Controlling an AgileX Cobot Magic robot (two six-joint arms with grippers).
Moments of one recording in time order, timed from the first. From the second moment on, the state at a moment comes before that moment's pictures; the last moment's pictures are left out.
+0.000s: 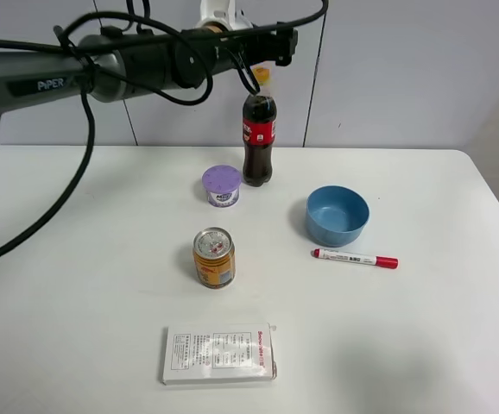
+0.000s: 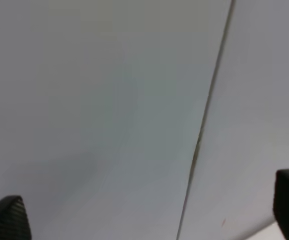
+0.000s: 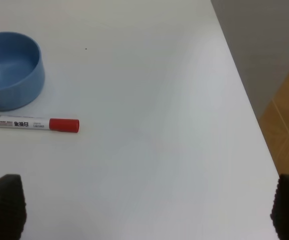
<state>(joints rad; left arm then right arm) -0.56 2.12 -1.77 -0.31 -0.17 0.16 -0.09 0.00 -0.49 -0.06 1.06 -0.03</state>
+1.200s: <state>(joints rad) -0.08 0.84 -0.94 -0.13 0.39 0.37 -0.09 0.00 -0.49 -0.06 1.06 -0.03</state>
